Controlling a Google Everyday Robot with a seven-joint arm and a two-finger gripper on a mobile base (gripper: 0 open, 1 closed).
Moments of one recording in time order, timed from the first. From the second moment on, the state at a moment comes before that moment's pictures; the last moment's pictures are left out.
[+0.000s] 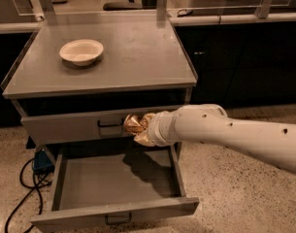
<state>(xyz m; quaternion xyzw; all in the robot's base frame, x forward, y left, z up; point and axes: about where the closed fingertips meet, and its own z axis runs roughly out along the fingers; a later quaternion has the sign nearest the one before) 0.569 0.010 0.683 -0.56 0.73 0.07 0.38</state>
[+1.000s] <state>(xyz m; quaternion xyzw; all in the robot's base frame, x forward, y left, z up) 0.553 0.013 0.855 -0.59 0.70 -0.01 0.40</state>
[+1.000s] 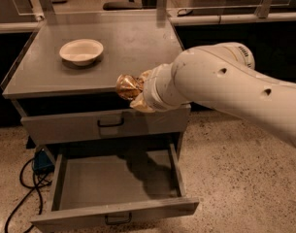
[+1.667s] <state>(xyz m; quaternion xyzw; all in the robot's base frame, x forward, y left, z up) 0.610 0.050 0.892 -0.63 0.67 -0.06 0.39</state>
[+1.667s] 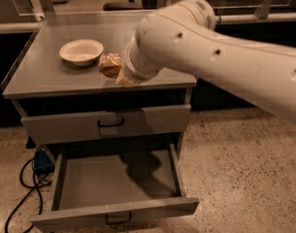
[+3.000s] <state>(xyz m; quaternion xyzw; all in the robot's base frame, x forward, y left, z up) 0.748 0.048 0.872 -0.65 0.68 -0.02 0.34</state>
